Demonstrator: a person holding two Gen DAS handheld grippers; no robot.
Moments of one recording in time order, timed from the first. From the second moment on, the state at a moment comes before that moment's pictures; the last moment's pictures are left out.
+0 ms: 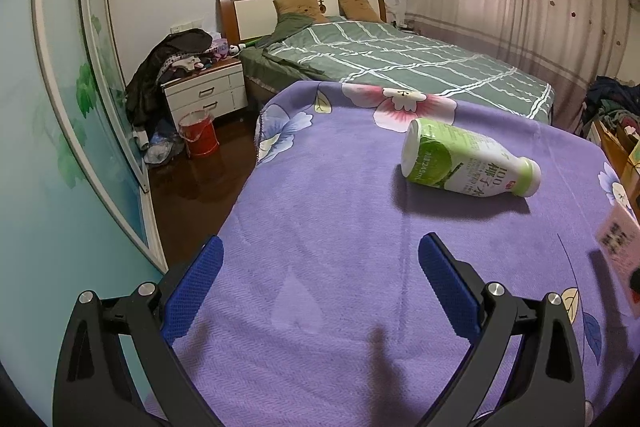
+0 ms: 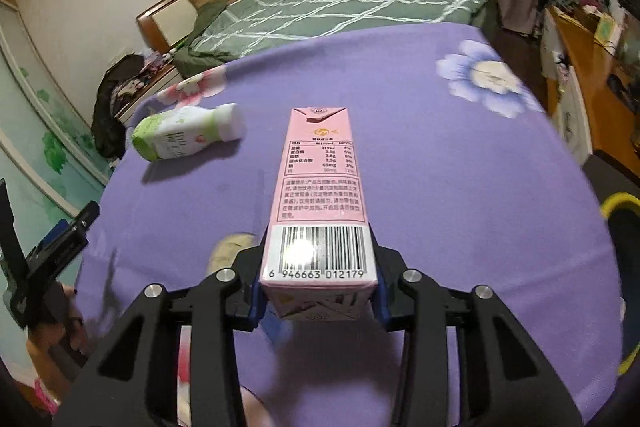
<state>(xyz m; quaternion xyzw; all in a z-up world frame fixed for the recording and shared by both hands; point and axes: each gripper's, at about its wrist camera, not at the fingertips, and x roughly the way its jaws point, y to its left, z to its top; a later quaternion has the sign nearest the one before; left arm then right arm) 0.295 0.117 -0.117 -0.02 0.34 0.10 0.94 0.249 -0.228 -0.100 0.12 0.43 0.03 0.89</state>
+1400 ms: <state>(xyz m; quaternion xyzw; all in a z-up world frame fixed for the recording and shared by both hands) 0.307 0.039 -0.093 0.06 0.36 0.02 0.93 0.129 -0.449 -0.109 0.22 0.37 -0.22 0.88</state>
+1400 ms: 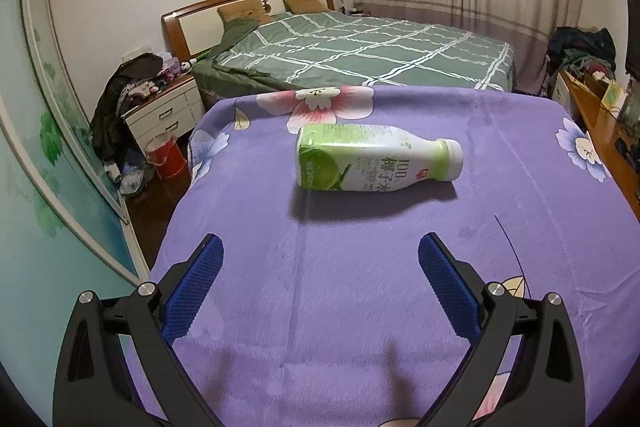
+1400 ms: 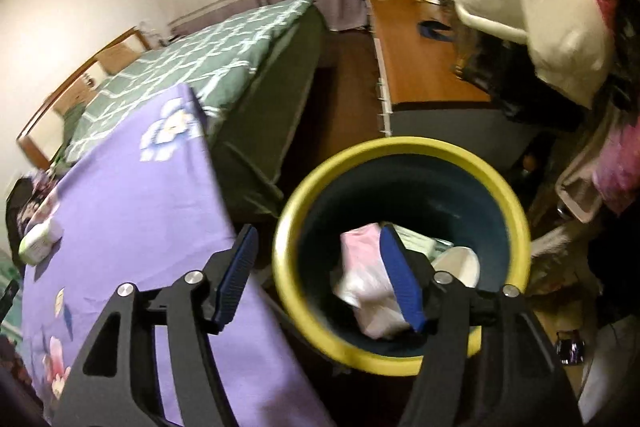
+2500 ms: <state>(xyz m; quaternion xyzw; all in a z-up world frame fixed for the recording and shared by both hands) 0.418 0.026 -0.135 0.08 0.43 -0.14 0.89 0.238 -0.301 -0.098 0.13 0.40 -0.03 0.90</state>
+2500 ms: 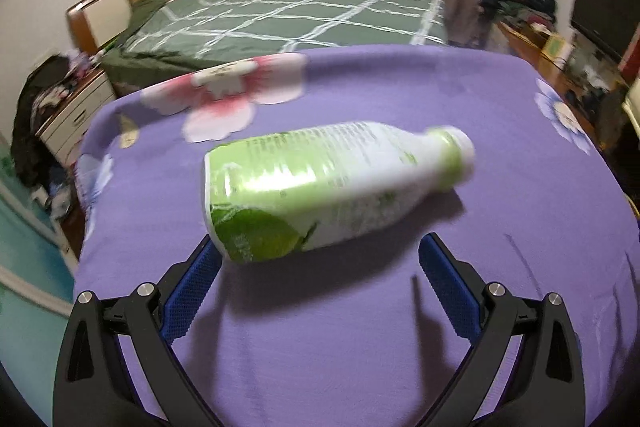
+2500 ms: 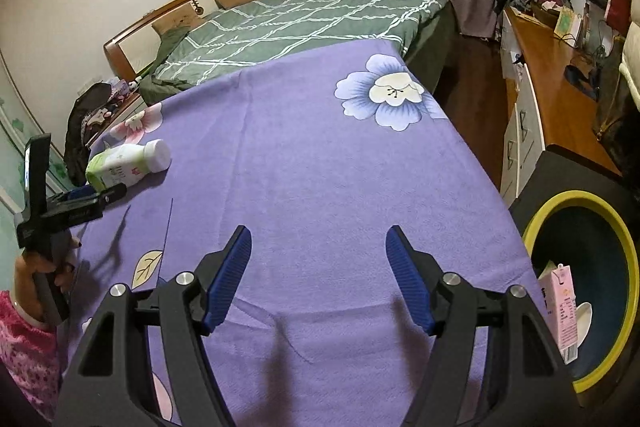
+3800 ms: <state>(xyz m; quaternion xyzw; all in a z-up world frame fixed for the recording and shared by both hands) 0.466 -0.136 -0.127 0.16 0.56 -0.19 0.79 0.214 -0.366 -0.093 0.19 0.38 -0.06 0.90</state>
